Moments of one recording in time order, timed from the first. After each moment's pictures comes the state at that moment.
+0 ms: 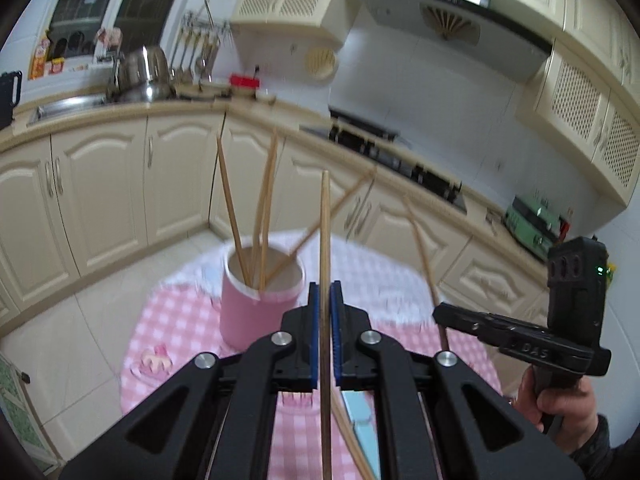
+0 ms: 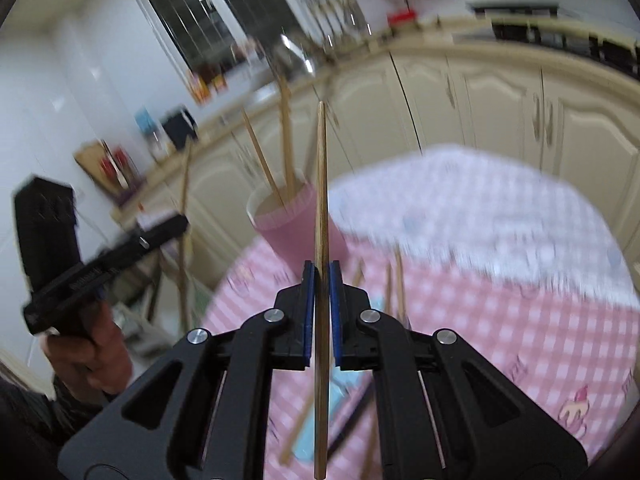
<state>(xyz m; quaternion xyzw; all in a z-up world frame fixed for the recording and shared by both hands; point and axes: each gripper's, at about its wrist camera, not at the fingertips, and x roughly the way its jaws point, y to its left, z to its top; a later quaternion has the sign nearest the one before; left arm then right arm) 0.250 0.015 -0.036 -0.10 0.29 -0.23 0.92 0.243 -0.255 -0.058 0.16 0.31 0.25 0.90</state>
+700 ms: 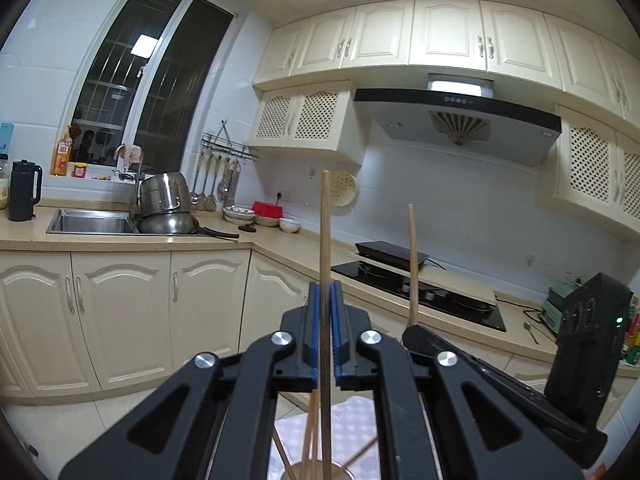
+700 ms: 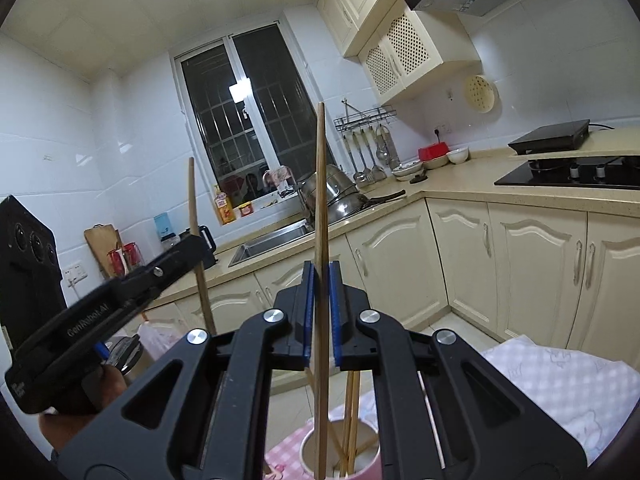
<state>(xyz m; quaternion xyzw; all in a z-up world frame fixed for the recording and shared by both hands) 0.336 0.023 0.058 -0.10 0.08 -0.16 0.98 0.346 -0.192 0.023 0.17 0.11 0.24 0.95</state>
